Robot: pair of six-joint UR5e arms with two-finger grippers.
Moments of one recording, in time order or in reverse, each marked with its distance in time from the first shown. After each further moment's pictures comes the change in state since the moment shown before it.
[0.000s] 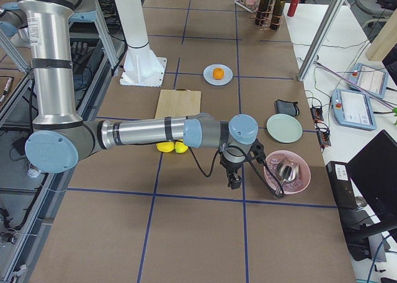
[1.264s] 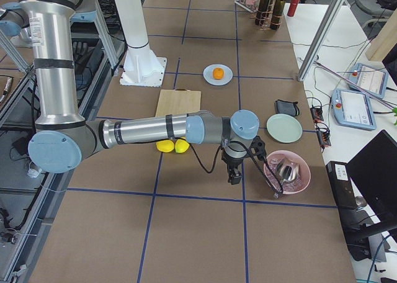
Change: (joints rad) left arm 0.000 -0.090 -0.068 0.409 0.058 -0.001; right arm -0.023 -0.001 0.016 0.002 0.002 0.090
